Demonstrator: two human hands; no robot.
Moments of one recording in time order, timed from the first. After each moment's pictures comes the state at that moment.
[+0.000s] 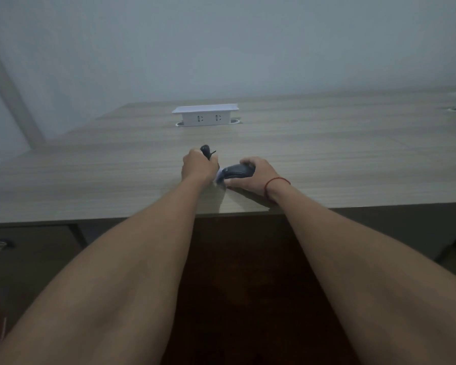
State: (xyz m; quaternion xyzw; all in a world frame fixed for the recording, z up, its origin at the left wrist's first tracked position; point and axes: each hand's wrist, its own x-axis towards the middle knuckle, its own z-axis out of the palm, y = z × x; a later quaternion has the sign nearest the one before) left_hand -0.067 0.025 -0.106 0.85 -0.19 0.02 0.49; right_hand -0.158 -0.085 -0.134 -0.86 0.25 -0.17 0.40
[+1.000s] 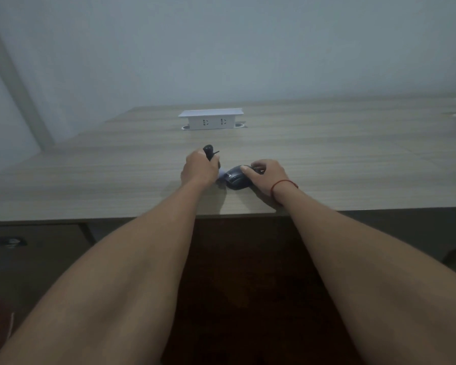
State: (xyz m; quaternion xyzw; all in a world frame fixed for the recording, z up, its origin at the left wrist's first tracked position) left_hand -0.062 0.035 -0.107 0.88 -0.22 0.05 0.42; right_hand -0.163 -0.090 -0.133 -0.84 0.29 -0.23 0.40
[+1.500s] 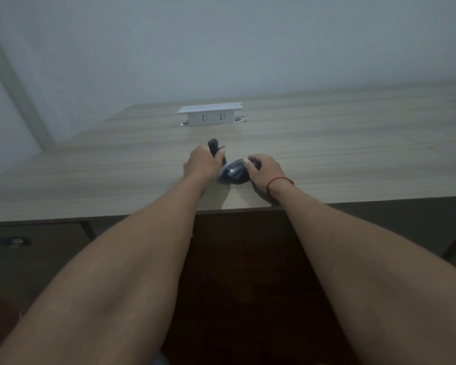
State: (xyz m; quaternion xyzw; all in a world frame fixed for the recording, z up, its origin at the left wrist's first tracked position) left_hand -0.058 0.030 -0.107 0.87 -0.26 0.03 0.41; right_hand -0.160 -0.080 -0.136 -0.85 0.27 -0.25 0.38
